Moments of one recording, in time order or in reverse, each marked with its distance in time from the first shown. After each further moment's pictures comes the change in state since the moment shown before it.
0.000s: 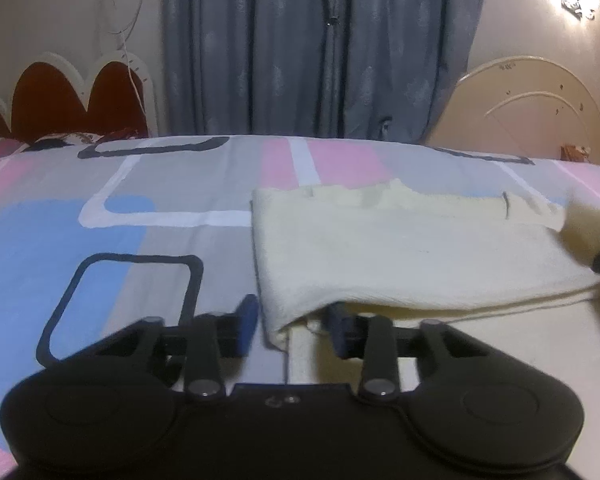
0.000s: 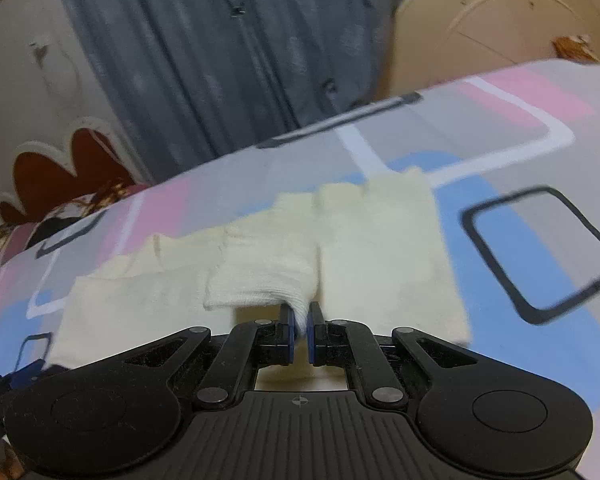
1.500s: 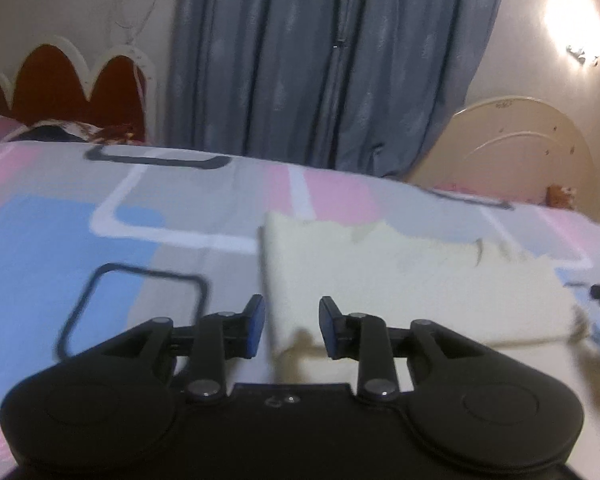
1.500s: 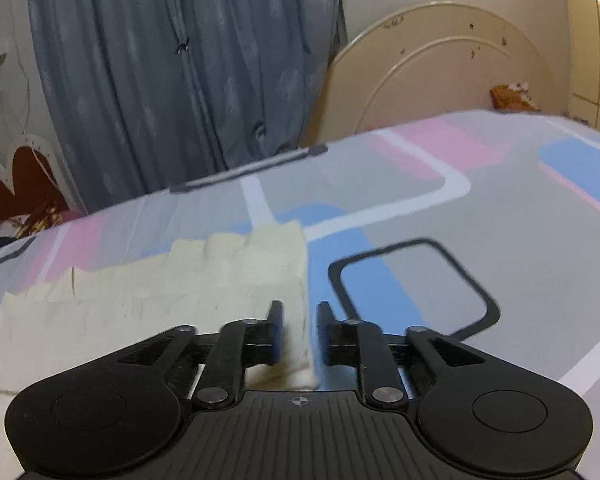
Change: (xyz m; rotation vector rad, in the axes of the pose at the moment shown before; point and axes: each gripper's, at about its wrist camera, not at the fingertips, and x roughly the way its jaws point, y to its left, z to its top) left arm -0.028 0.012 0.026 -0.101 -0.029 -0.081; right arm -0.042 -0.028 0.011 -0.053 -0.153 -0.197
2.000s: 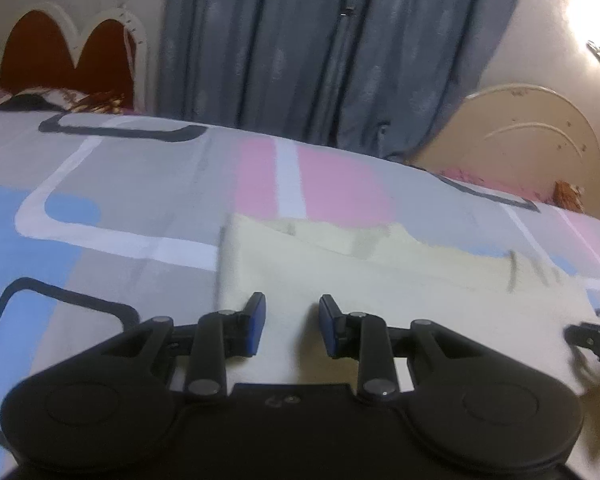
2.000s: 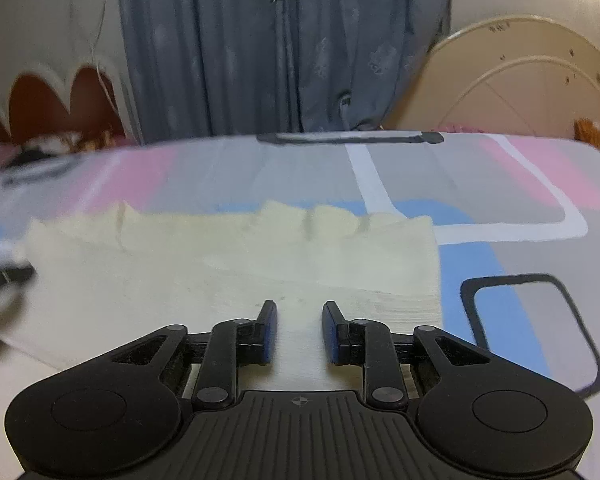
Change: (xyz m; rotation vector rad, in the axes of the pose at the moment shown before) left arm 0.096 -0.005 0.019 -0.059 0.082 0.016; right arm 0.073 0.061 -0.011 -0.291 0.110 0.106
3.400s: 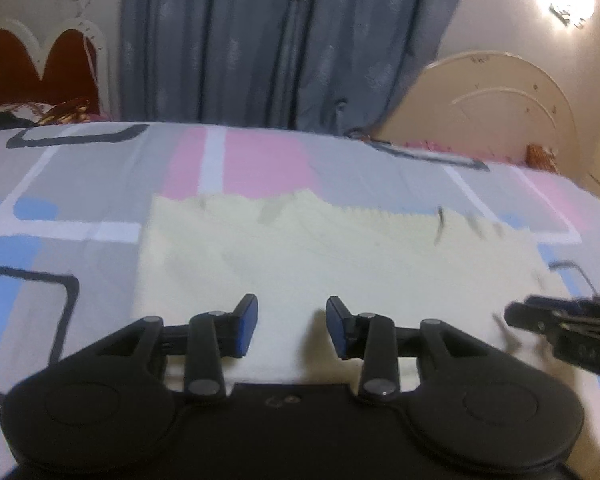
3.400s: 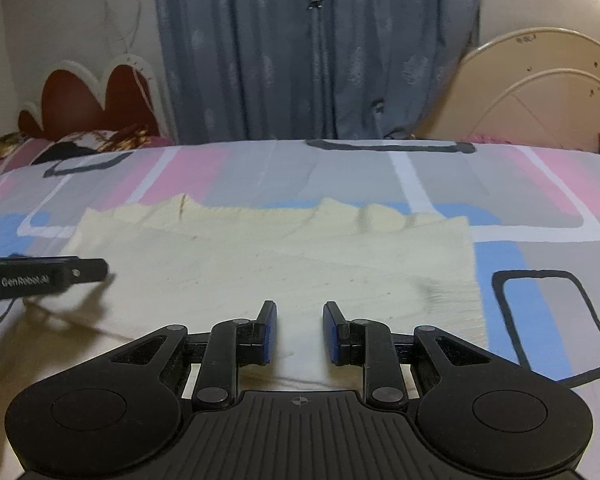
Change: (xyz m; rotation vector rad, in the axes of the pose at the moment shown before) left arm -0.037 -0.064 -0.021 0.115 0.066 -0.050; right arm -0.039 0.035 -0.011 -0.024 -0.006 0.102
